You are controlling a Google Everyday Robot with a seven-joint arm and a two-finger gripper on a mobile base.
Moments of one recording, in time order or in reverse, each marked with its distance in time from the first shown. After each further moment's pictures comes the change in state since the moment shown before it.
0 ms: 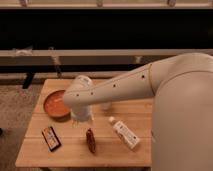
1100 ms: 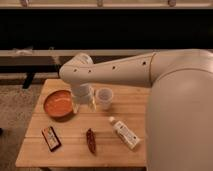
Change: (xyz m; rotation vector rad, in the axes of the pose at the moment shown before) arm -0.051 -0.012 -0.066 0.048 0.044 0.082
